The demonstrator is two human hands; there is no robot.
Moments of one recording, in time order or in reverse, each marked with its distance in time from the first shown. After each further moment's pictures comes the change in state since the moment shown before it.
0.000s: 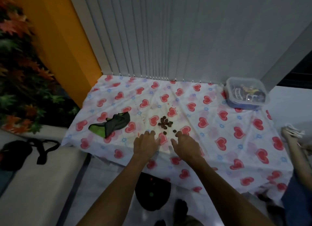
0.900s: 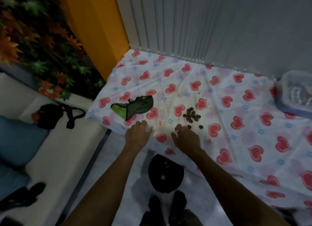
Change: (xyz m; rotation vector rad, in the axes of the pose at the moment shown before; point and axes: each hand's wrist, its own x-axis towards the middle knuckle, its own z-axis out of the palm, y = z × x) left_hand 0.015 -0.112 0.004 -0.091 -0.001 -0.307; right_hand 0.058 -0.057 0.065 0.024 -0.172 -0.217
